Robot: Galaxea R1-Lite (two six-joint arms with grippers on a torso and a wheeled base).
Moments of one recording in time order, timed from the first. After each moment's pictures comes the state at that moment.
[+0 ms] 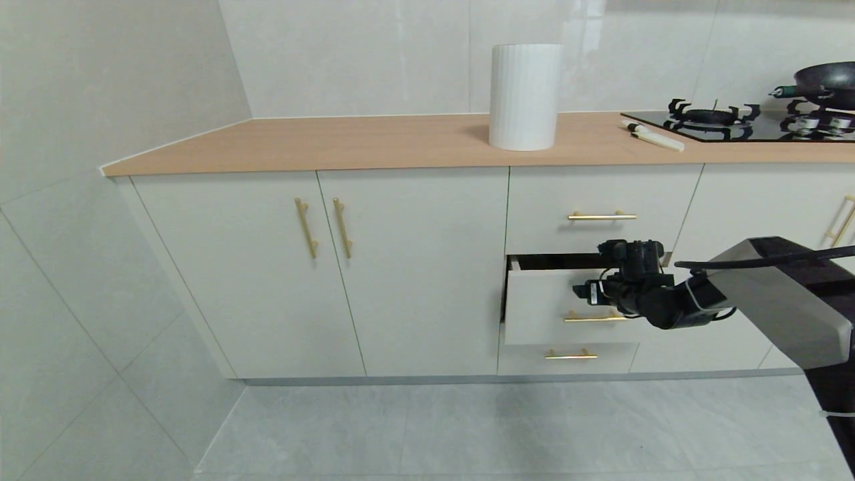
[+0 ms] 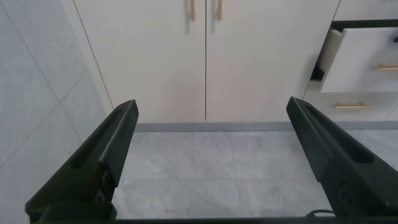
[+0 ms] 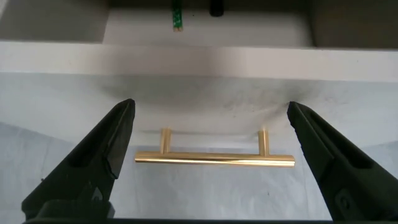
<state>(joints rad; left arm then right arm) 0.00 0.00 0.00 0.01 0.00 0.00 0.12 2.54 -1.57 -0.49 -0.12 0.04</state>
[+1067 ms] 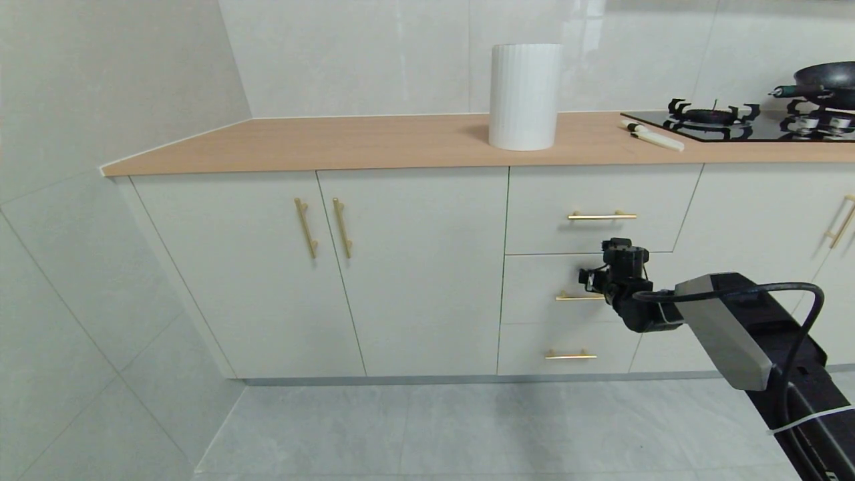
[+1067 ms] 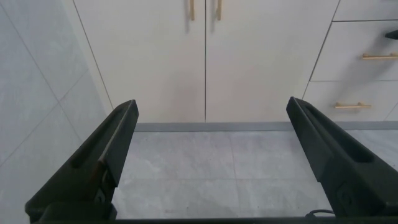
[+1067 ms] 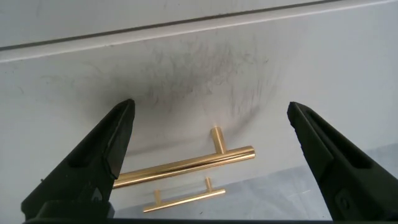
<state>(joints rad) 0.00 0.00 0.00 0.01 0.00 0.00 0.09 2.83 -2.00 -0.55 -0.32 0.11</state>
